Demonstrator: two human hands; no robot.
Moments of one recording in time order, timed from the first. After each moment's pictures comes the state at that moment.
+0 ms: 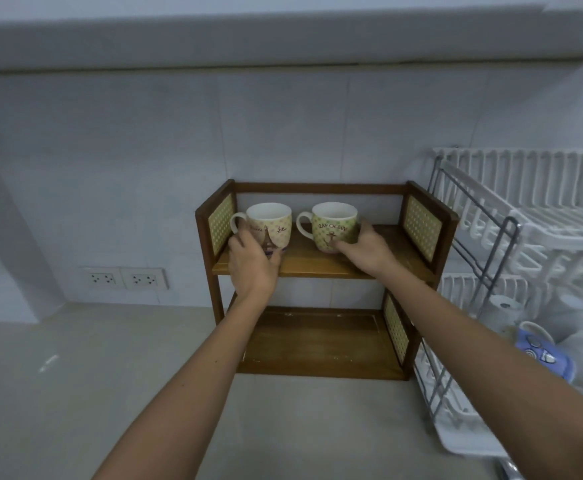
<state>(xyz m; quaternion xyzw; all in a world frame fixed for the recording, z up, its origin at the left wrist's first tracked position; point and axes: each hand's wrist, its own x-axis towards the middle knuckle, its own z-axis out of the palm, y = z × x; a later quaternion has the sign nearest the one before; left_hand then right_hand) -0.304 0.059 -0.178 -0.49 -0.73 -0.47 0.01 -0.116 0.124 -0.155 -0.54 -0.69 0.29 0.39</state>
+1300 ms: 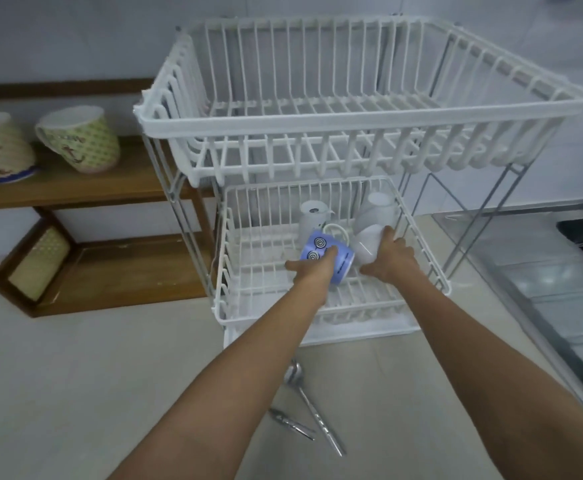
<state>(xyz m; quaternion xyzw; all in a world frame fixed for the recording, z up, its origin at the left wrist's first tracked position) 0.159 0.073 -0.298 -0.19 -0.69 -0.39 -0.58 0.307 0.107 -0.318 -0.78 -0.60 0.16 0.08</state>
